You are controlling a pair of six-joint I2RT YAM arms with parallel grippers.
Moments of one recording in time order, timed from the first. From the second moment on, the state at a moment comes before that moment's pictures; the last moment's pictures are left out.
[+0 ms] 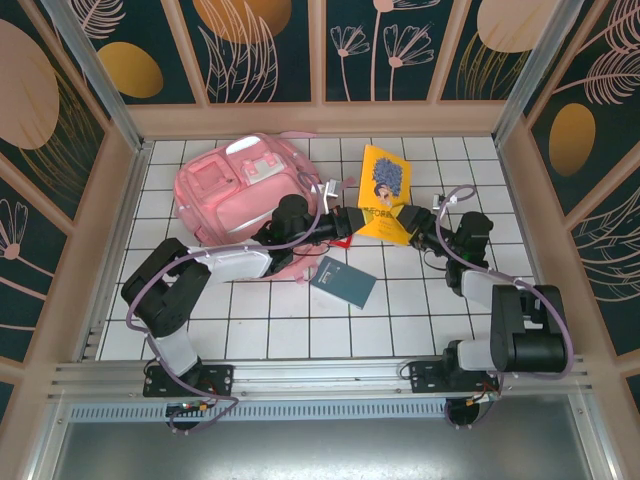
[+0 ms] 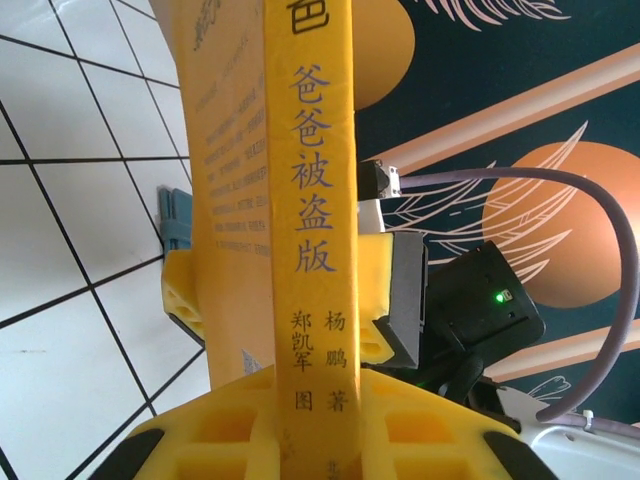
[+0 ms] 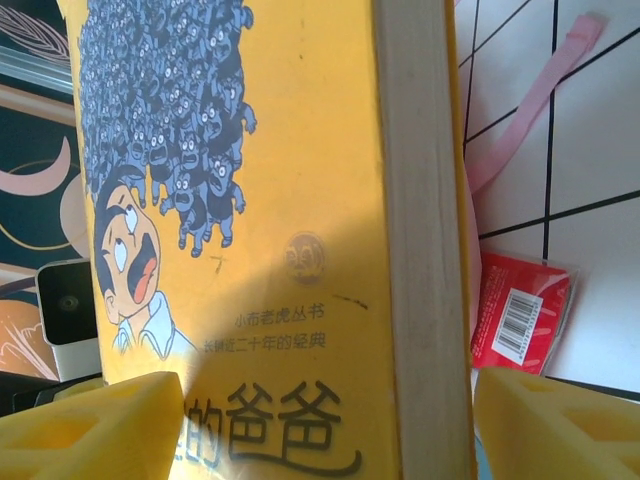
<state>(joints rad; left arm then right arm) -0.77 1.76 0.96 0.74 0.52 -1.12 0.00 1.37 0.40 0.80 -0.92 1.07</state>
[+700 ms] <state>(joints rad) -0.75 1.77 0.96 0.75 0.54 -1.08 0.02 1.24 0.40 0.87 -0.99 1.17</state>
